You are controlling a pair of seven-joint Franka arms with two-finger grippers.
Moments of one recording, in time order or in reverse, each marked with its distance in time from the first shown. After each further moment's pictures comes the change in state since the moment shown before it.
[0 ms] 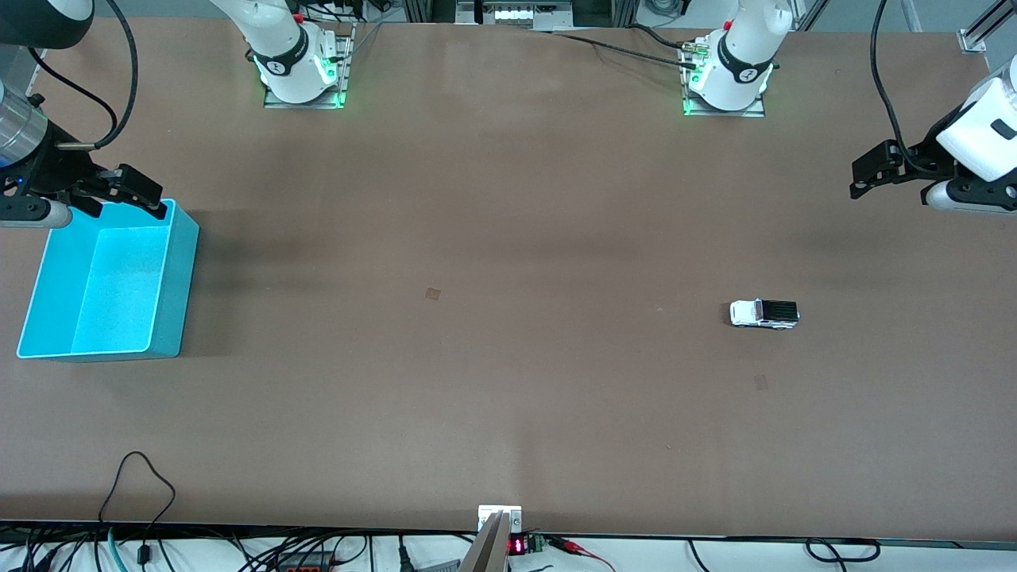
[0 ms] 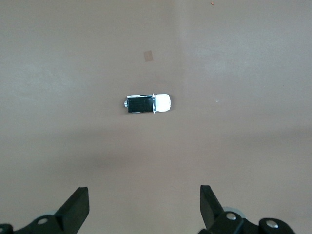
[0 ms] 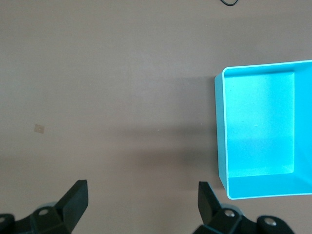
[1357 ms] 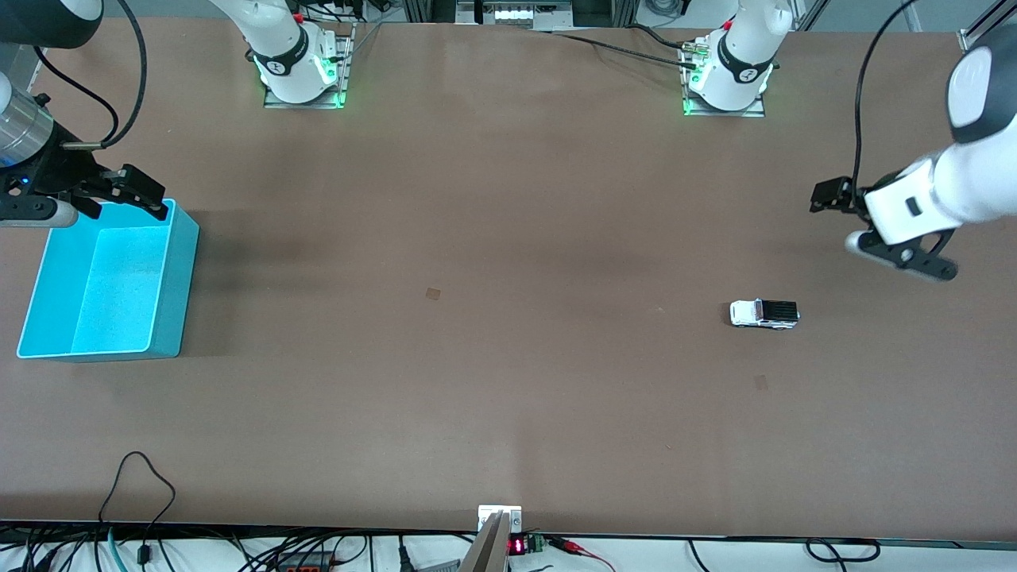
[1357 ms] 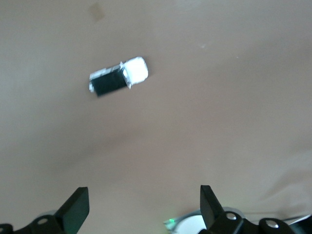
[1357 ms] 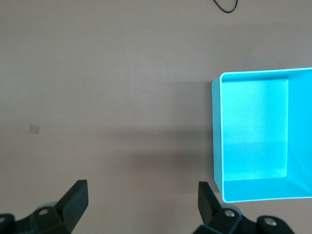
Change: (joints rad) left arm 0.007 0.230 -0.007 0.066 -0.018 -0.086 0.390; right arm 0.013 -0.001 0.008 0.000 -0.031 0.012 0.000
